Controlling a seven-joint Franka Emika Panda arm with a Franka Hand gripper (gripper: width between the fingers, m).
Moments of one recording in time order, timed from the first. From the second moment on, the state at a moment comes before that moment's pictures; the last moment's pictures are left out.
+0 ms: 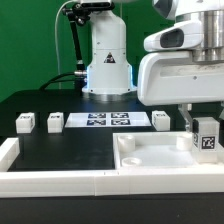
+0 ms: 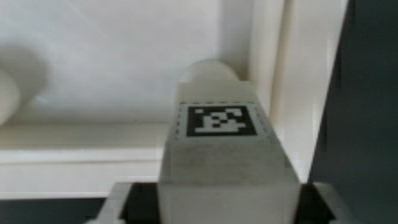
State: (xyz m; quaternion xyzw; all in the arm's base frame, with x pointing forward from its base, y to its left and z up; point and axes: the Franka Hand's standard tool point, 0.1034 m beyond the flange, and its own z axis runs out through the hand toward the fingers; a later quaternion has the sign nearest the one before) arm 0.627 0.116 0.078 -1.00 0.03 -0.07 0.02
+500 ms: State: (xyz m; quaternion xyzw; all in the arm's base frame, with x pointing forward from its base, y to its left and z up) arm 0.625 0.116 0.077 -0.96 0.26 -0.06 0.03
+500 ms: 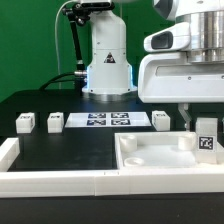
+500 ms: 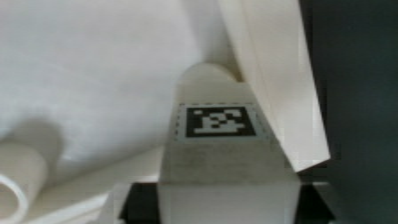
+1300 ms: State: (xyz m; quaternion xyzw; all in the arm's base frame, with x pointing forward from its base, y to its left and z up) arm 0.622 0.113 0.077 -0.84 0.54 -0.03 0.05
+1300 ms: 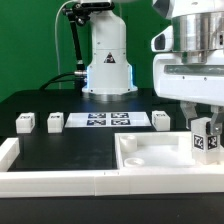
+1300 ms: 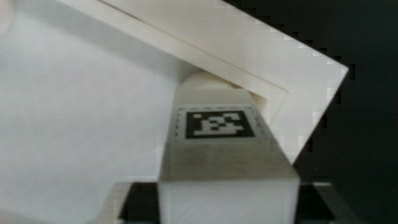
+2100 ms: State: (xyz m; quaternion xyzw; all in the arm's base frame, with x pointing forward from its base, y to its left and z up) arm 0.621 0.117 0.076 -0.84 0.54 -0.03 0.05
